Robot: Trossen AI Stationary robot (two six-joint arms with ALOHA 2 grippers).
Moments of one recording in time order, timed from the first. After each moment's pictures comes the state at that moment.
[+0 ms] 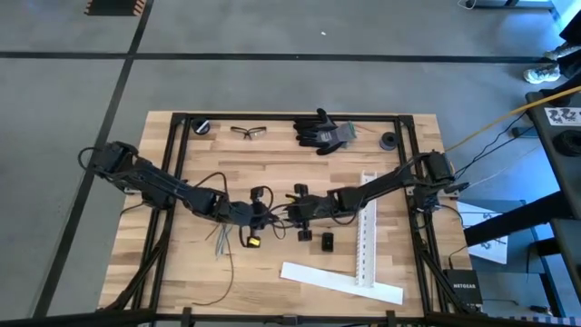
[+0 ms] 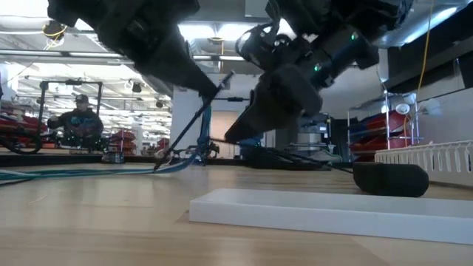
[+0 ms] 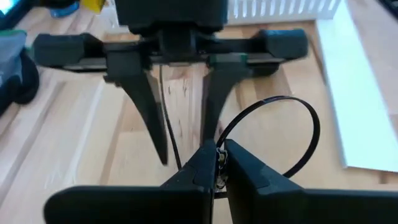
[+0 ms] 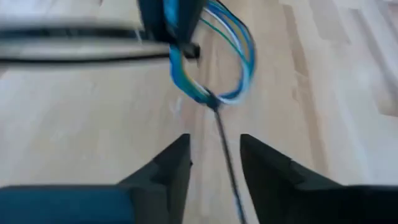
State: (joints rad) left arm -0.32 1.51 0.75 0.16 -0.34 -0.05; right arm 0.18 1.87 0.98 0.20 0.15 -0.04
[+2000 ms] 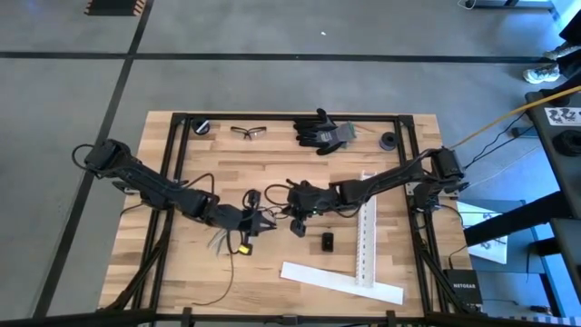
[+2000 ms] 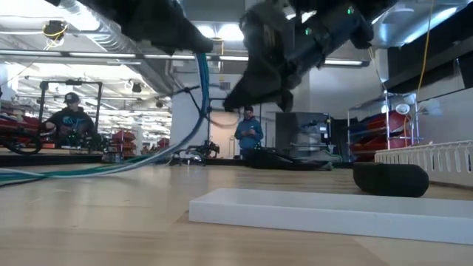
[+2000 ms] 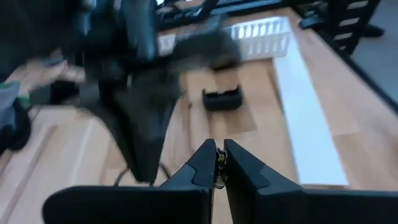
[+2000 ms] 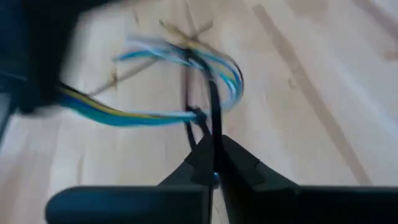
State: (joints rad) left arm -0.40 1.42 0.75 0.19 -0.35 0.01; right arm 0.14 1.79 1.03 0.10 0.08 0.44
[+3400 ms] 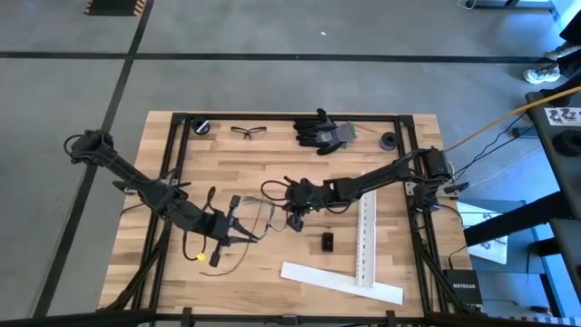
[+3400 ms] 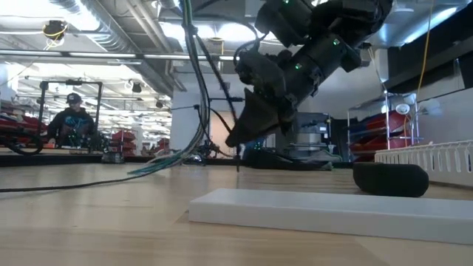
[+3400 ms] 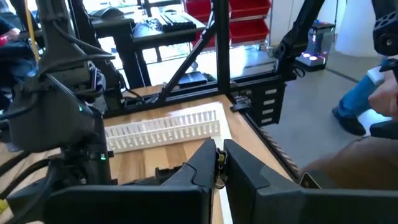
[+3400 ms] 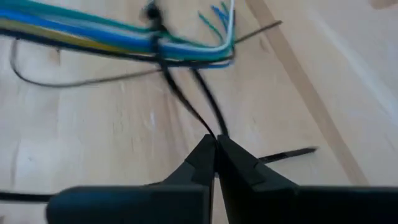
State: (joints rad) left arm -0.57 1.16 0.77 0.19 -0.35 0.04; right arm 0.08 1.89 1.03 0.10 0.05 0.44
